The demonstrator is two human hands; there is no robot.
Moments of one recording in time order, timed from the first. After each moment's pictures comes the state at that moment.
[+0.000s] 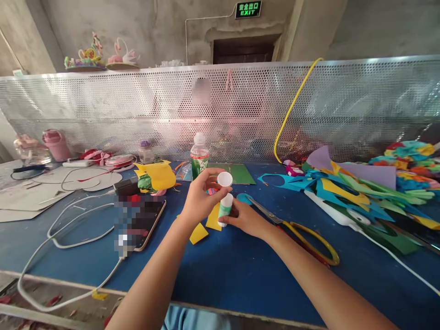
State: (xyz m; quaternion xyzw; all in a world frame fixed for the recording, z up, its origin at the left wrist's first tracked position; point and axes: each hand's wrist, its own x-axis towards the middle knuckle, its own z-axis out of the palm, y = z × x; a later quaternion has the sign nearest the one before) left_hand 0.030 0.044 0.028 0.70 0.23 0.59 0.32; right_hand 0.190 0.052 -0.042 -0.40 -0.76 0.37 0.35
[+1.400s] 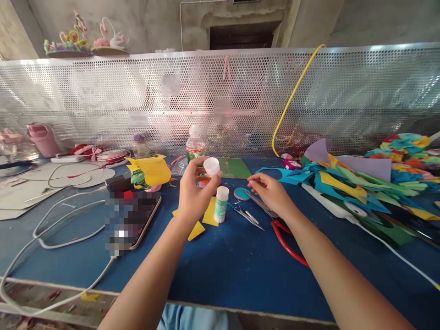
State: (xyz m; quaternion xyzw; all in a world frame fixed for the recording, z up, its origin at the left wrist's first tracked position) left_hand 0.037 0.043 0.027 0.65 0.31 0.66 0.23; right_hand 0.248 0.077 -0.018 -0.57 -0.68 0.16 0.44
